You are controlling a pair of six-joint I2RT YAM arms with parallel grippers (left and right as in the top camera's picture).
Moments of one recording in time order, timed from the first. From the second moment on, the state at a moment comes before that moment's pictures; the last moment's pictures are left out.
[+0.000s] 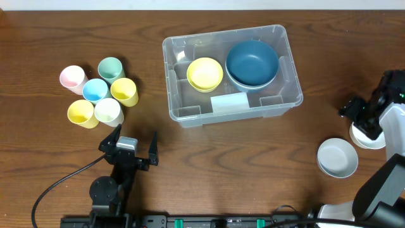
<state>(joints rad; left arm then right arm) -0.06 0.01 0.02 -0.10 0.15 0.05 -0.45 1.63 1.10 -0.76 0.02 0.29</state>
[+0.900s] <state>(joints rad) -0.06 0.01 0.02 -0.10 0.15 0.05 -0.45 1.63 0.94 -0.54 0.03 0.25</state>
